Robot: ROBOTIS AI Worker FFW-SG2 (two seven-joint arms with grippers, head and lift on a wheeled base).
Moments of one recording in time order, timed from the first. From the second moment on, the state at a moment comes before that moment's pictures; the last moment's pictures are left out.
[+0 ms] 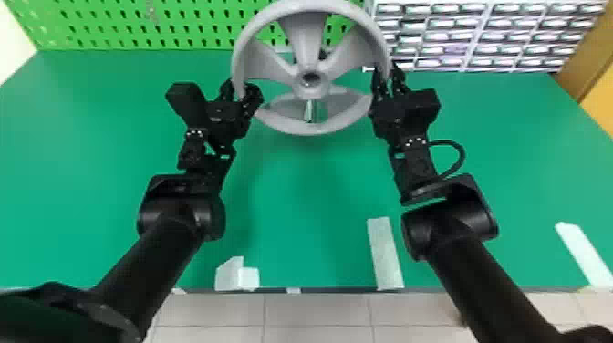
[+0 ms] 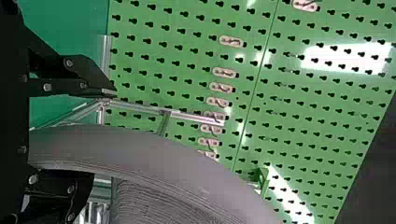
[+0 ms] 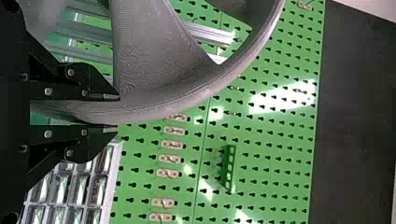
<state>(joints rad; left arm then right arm) -0.51 0.09 -0.29 -0.74 0.43 -0.51 -0.17 -0.40 -0.01 0.20 -0.95 0.13 -0.55 -0.17</state>
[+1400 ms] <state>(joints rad) -0.46 0.09 -0.20 -0.96 0.35 -0.20 -0.12 -0.39 -0.02 0.25 -1.16 0.06 -0.17 -0.14</state>
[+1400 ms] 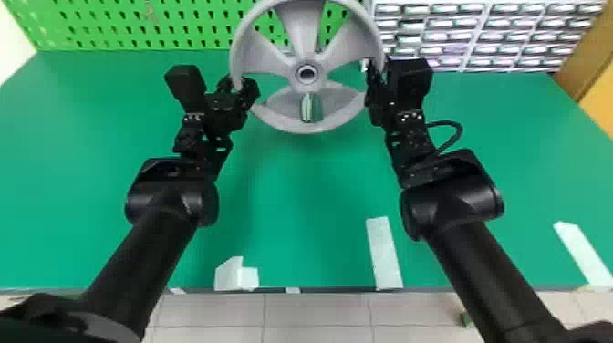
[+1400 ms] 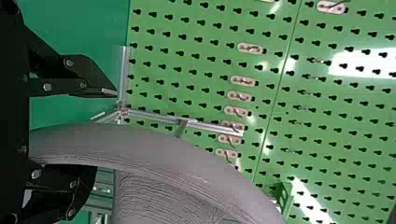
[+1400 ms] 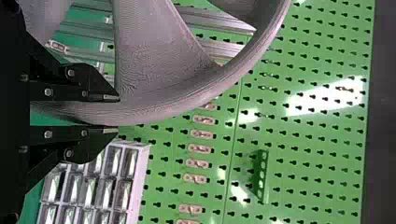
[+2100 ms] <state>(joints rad) -0.49 0.09 -0.17 -0.95 0.30 -0.16 -0.12 -0.42 -0.01 0.25 -1.15 0.07 -0.11 -0.12</state>
